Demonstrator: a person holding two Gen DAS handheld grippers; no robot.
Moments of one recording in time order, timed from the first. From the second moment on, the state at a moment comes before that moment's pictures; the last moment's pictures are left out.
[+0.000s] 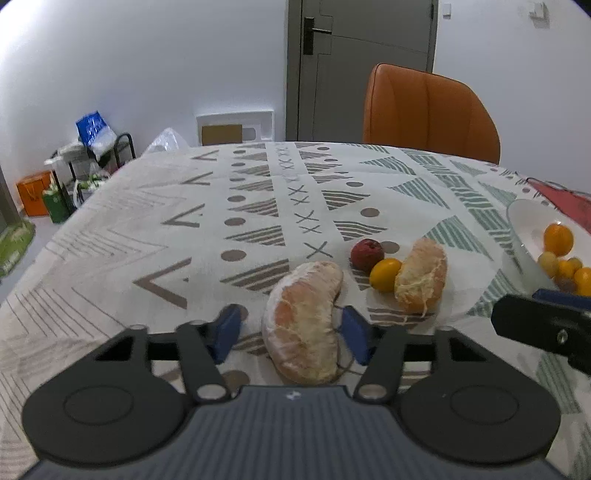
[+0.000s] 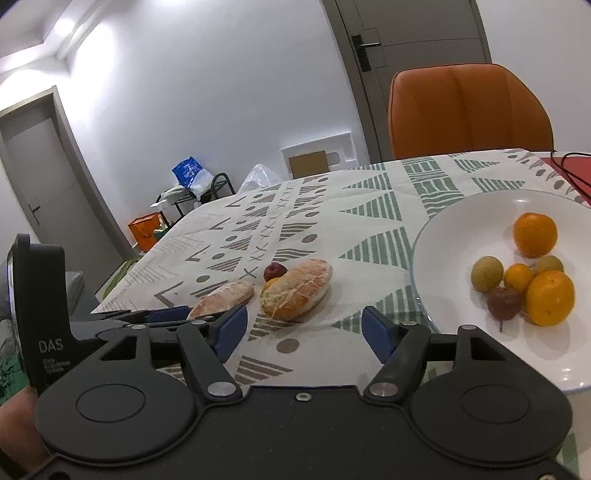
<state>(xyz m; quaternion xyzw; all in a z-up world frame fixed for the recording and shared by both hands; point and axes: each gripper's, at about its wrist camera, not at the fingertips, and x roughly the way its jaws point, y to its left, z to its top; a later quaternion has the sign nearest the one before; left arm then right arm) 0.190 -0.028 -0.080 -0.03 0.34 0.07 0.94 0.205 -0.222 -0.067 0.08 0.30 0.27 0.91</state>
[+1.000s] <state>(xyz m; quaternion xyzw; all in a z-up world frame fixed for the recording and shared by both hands) 0.171 0.023 -0.063 -0.09 0.32 0.08 0.94 0.261 -0.165 -0.085 0.06 0.35 0.28 0.89</state>
